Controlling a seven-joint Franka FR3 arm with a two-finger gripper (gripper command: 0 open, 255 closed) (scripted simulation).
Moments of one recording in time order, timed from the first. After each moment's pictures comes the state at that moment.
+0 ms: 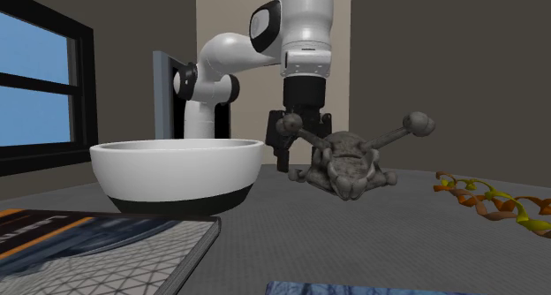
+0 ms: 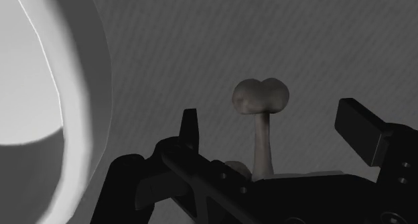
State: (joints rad) arm -0.07 0.07 -0.23 -1.57 0.01 1.59 -0.09
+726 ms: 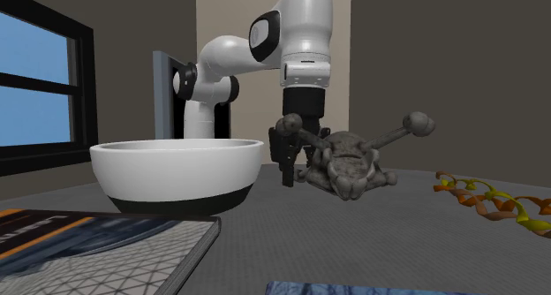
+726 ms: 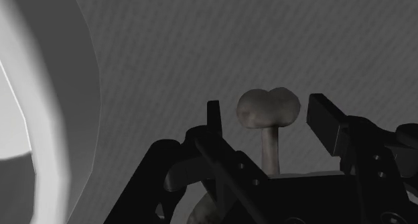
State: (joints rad) arm -0.07 0.06 -0.23 -1.63 0.01 1.64 -0.09
